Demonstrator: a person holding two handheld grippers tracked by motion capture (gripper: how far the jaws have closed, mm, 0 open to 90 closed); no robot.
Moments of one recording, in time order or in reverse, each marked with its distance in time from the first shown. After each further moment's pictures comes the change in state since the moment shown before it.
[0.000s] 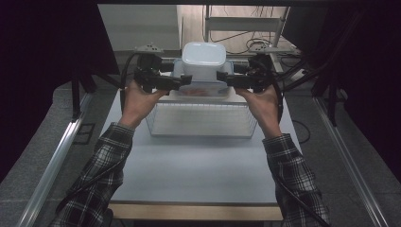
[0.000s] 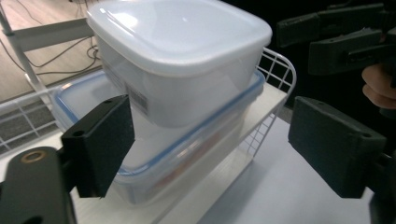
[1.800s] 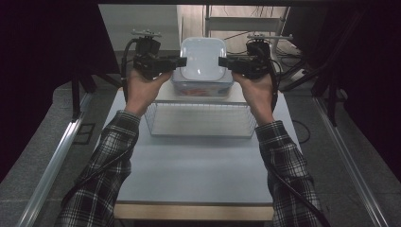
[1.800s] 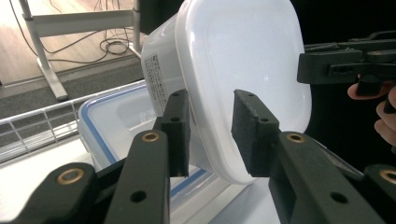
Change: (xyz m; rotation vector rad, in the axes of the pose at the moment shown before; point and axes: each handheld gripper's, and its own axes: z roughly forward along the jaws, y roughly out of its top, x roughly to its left) left arm 0.014 0.028 0.002 -0.023 0.049 -0.138; right arm -0.001 0.027 0.011 -0.003 -0.037 0.098
